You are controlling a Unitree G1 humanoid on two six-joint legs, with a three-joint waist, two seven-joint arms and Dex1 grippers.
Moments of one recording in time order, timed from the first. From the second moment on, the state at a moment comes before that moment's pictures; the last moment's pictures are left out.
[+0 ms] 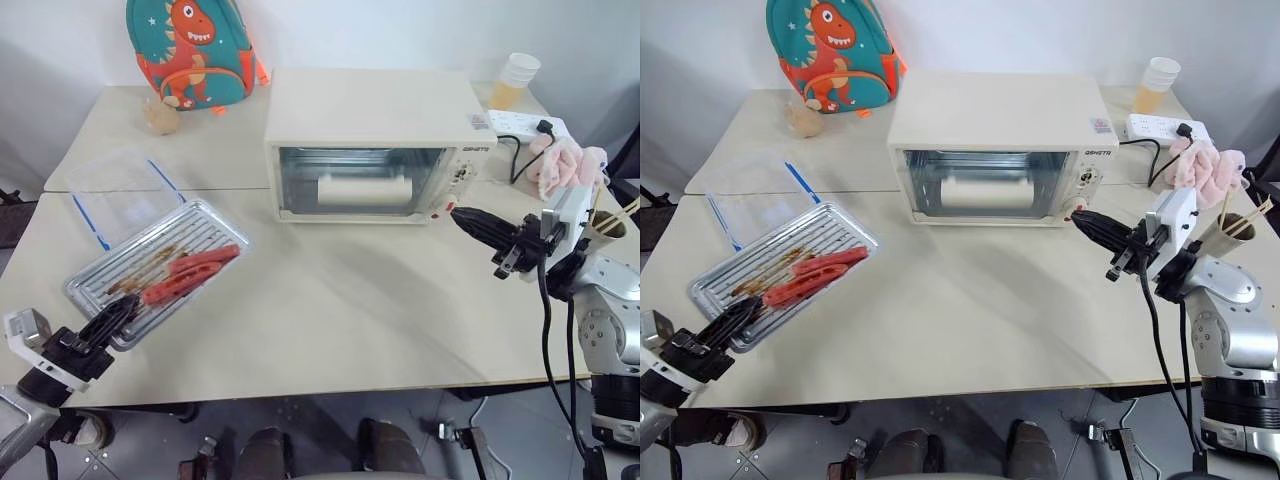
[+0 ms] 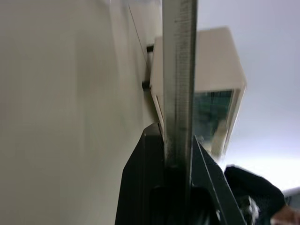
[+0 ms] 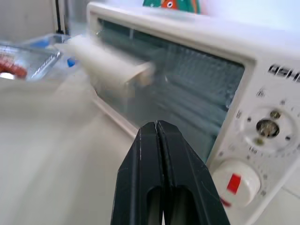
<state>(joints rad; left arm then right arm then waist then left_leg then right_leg) 0.15 0.61 0.82 0.06 -1.94 1.23 0.00 -0.35 -0.68 -0.26 -0.04 0.61 0.21 0.95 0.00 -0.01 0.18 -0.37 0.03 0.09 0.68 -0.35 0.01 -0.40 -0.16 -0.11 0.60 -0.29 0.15</state>
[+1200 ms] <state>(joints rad) -0.67 0.39 0.02 0.39 -1.24 1.32 -0.30 0.34 -0.72 -0.48 -0.42 0.73 0.22 1.17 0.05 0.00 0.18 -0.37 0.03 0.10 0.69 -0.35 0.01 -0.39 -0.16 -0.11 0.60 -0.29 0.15</state>
